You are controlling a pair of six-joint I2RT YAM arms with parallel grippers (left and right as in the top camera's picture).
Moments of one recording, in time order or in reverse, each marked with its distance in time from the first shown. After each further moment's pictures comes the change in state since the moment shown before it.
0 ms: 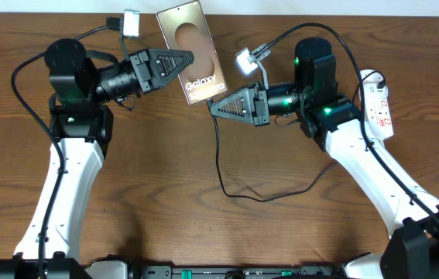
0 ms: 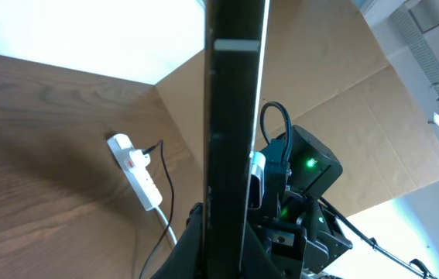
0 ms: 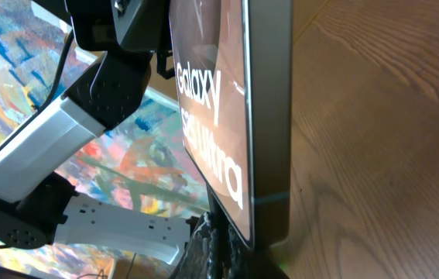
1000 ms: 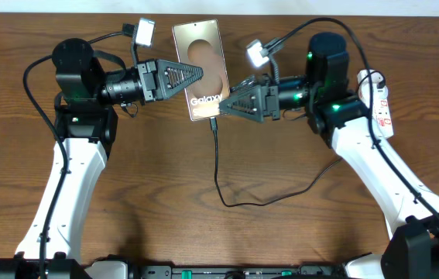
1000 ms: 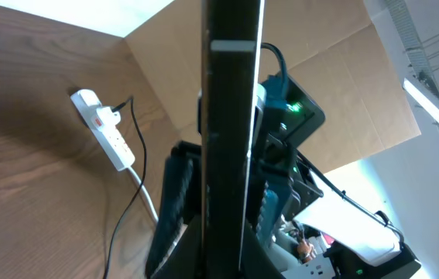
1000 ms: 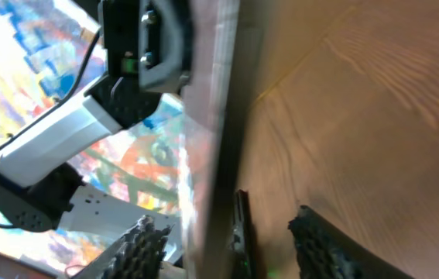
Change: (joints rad) left arm -0.020 0.000 0.000 -0.043 0.135 0.000; right arm -0.031 0.000 0.002 0.077 -0.068 -0.016
